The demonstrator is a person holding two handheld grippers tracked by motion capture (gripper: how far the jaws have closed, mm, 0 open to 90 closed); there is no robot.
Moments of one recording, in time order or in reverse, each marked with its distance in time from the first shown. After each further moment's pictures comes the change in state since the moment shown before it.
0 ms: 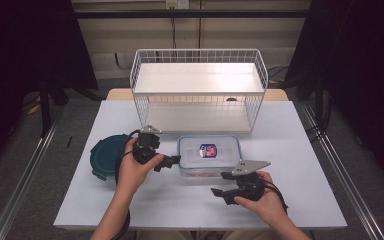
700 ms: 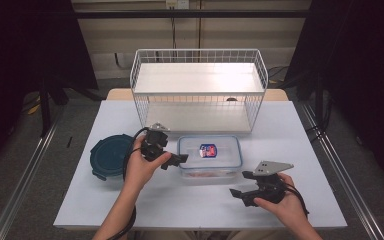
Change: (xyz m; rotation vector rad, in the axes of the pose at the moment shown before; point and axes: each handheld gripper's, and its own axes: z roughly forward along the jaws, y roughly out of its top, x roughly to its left) left arm -0.007 0.011 0.015 0.011 -0.035 0.021; right arm -0.022 -0.023 -0.037 0.000 -0.092 0.054
